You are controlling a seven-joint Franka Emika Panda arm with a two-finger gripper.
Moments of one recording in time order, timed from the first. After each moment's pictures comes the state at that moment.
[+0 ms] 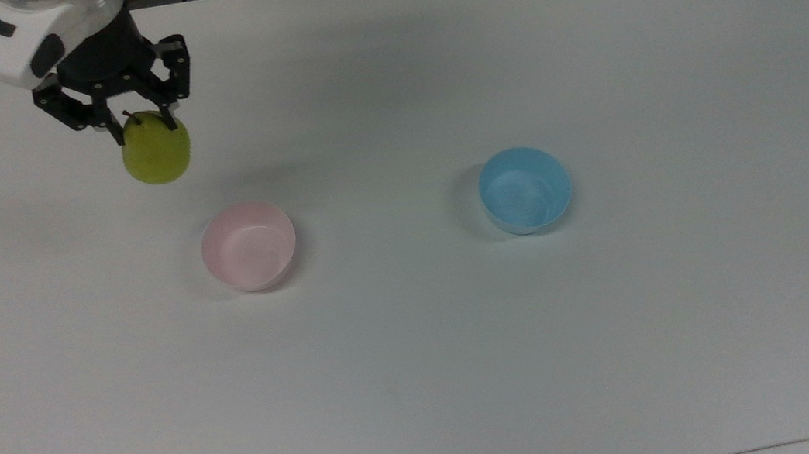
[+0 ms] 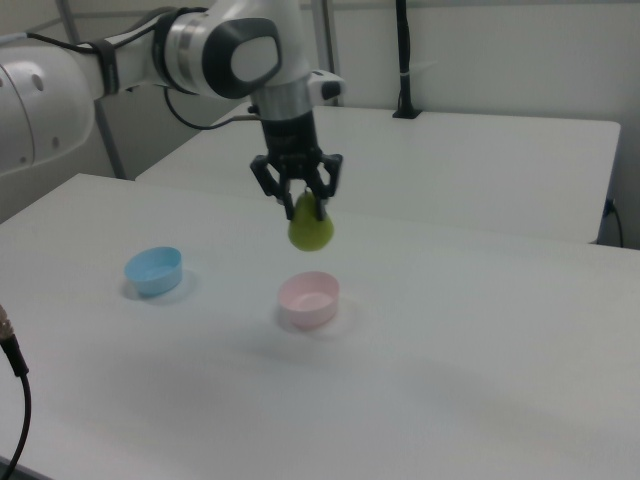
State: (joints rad) arm -0.17 0.31 -0.04 -1.37 -0.02 1.70 -0.47
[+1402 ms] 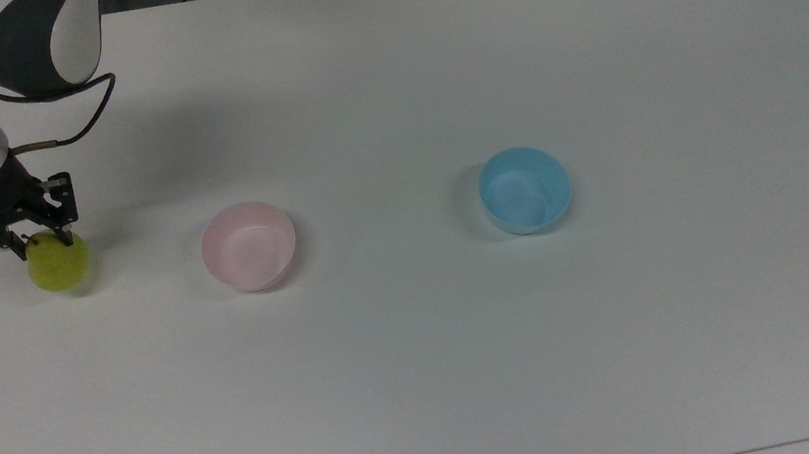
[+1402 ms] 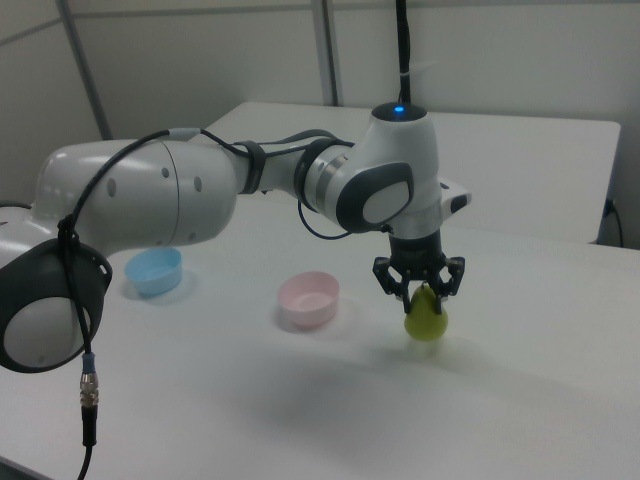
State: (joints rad) arm -0.40 0.61 -0.03 -1.34 0.02 2.05 -0.73
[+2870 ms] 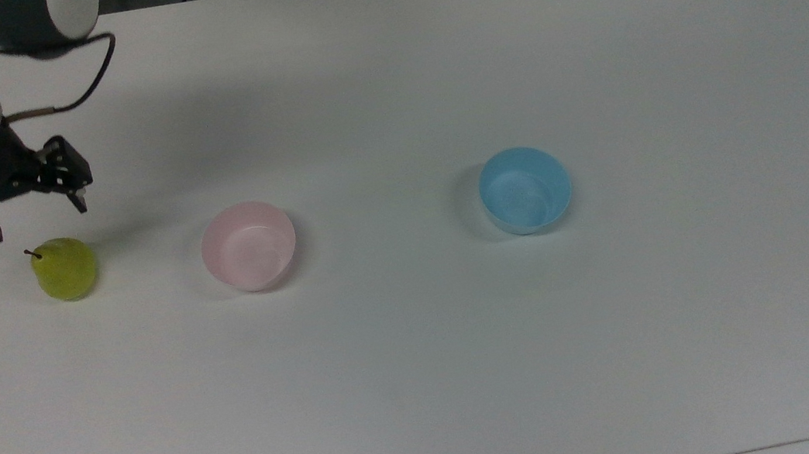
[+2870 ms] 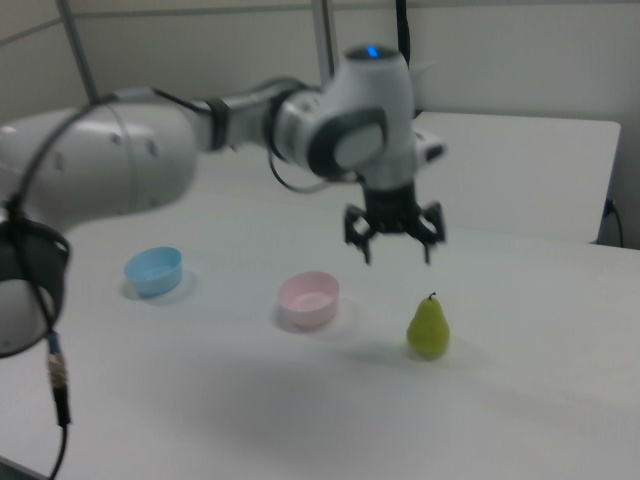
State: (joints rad) arm -0.38 0.51 -0.01 -1.31 0.03 1.93 -0.72
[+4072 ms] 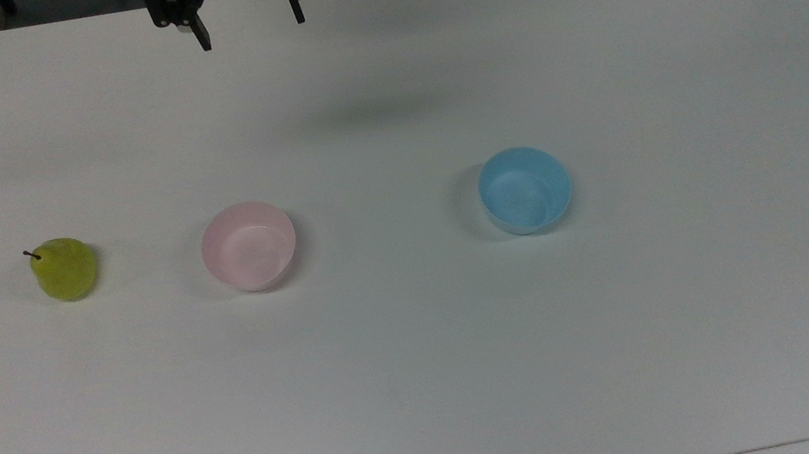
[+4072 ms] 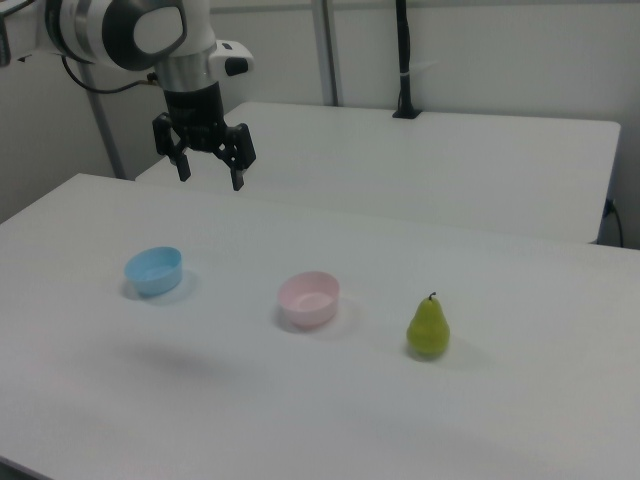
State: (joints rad) arm -0.03 0.06 -0.03 -1.57 0.09 1.68 -0.22
